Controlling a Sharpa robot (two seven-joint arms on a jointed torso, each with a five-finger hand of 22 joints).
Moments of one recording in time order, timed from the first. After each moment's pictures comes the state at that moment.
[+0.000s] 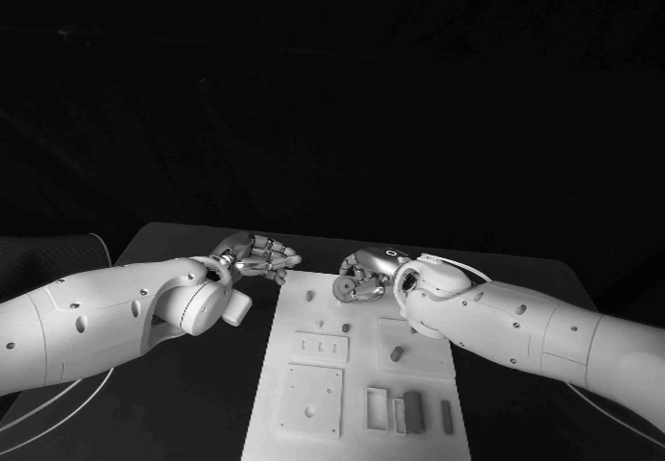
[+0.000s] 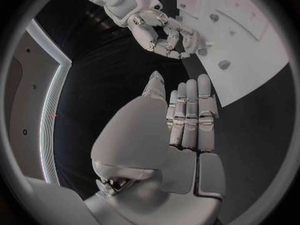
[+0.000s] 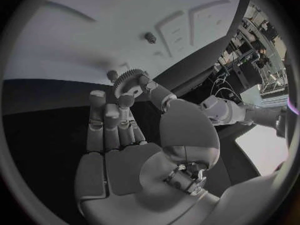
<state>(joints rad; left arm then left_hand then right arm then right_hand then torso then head) 1.40 -0.82 -0.23 1.40 -0.24 -0.36 0.10 1.59 -0.08 -0.09 0.29 0.06 0.80 0.18 0.34 0.46 1.05 0.13 0.27 0.36 1.02 0.05 0.49 0.91 0.08 1.05 -0.04 0.36 0.96 1.25 -0.39 -0.11 1.06 -1.47 -0.27 -0.06 1.04 -0.08 0.64 -0.29 0.08 0.76 0.13 0.23 0.44 1.01 0.06 1.07 0.88 1.05 -0.05 1.56 0.82 0.23 1.02 0.02 0.98 1.31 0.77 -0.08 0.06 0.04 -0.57</state>
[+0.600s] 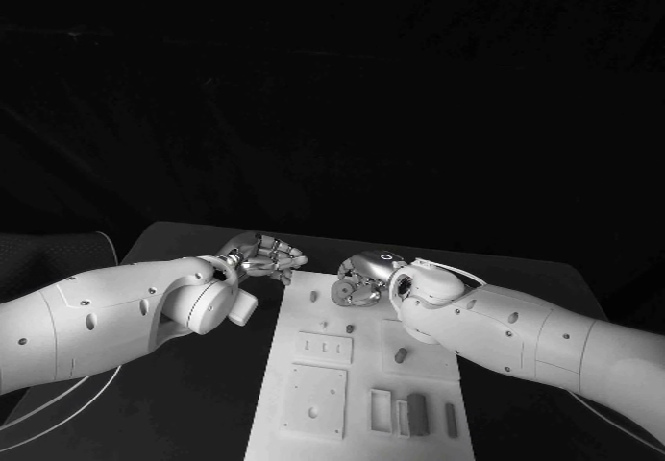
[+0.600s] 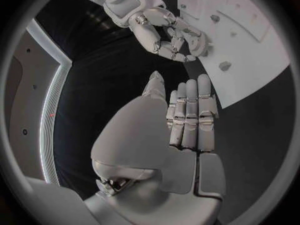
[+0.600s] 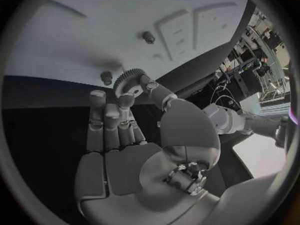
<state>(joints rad) 1.40 -0.82 -0.23 1.40 -0.24 -0.36 0.10 1.59 -0.08 -0.09 0.29 0.06 0.80 0.18 0.34 0.46 1.05 0.13 0.27 0.36 1.02 0.05 0.49 0.91 0.08 1.05 -0.04 0.36 0.96 1.25 -0.35 -0.13 1.05 -1.53 -0.28 -0.09 1.04 -0.09 0.64 -0.29 0.08 0.78 0.13 0.23 0.44 1.02 0.06 1.07 0.88 1.05 -0.05 1.56 0.82 0.23 1.03 0.01 0.98 1.31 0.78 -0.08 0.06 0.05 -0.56</state>
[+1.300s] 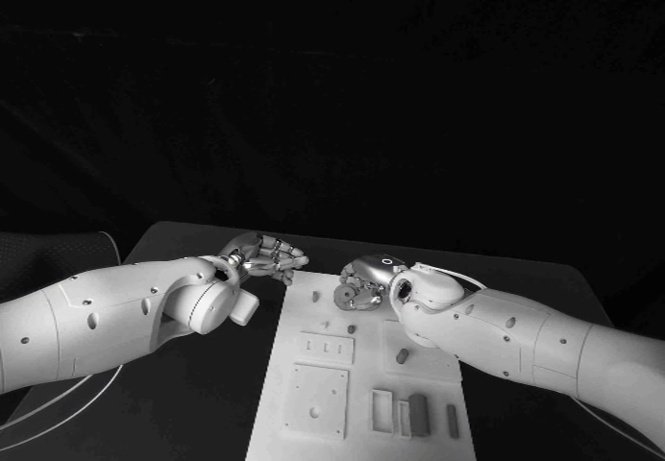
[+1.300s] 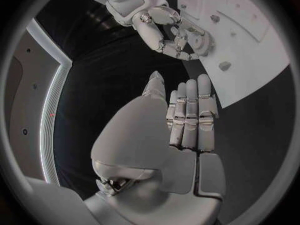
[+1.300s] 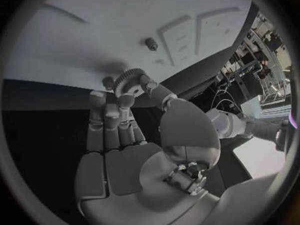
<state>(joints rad) 1.40 -0.82 -0.23 1.40 -0.24 -0.36 0.10 1.59 -0.08 -0.09 0.29 0.06 0.80 0.18 0.34 0.46 1.05 0.13 0.27 0.36 1.02 0.05 0.49 0.91 0.08 1.05 -0.04 0.36 0.96 1.24 -0.34 -0.13 1.03 -1.55 -0.28 -0.10 1.04 -0.09 0.64 -0.29 0.08 0.78 0.13 0.23 0.44 1.02 0.06 1.07 0.88 1.05 -0.05 1.56 0.82 0.23 1.03 0.01 0.98 1.31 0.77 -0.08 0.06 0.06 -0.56</state>
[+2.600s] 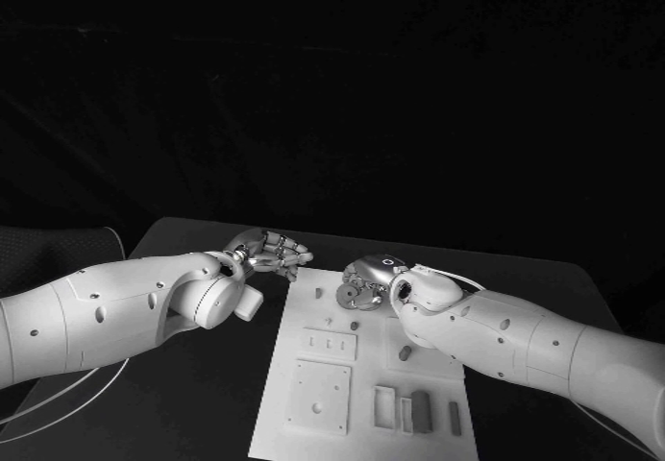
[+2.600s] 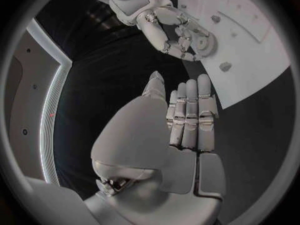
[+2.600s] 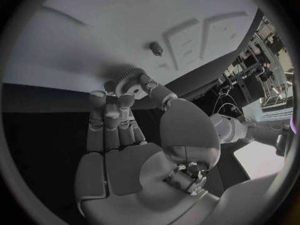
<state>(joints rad) 1.40 -0.82 -0.23 1.40 -0.24 -0.37 0.09 1.59 -0.08 -0.09 0.29 0.06 0.80 0.18 0.34 0.46 1.05 0.13 0.27 0.36 1.02 0.05 0.49 0.91 0.08 1.06 -0.04 0.35 0.96 1.23 -0.31 -0.14 0.97 -1.56 -0.30 -0.10 1.05 -0.09 0.64 -0.29 0.07 0.78 0.13 0.23 0.44 1.02 0.06 1.07 0.88 1.05 -0.05 1.56 0.82 0.23 1.03 0.01 0.98 1.31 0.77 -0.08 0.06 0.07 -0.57</state>
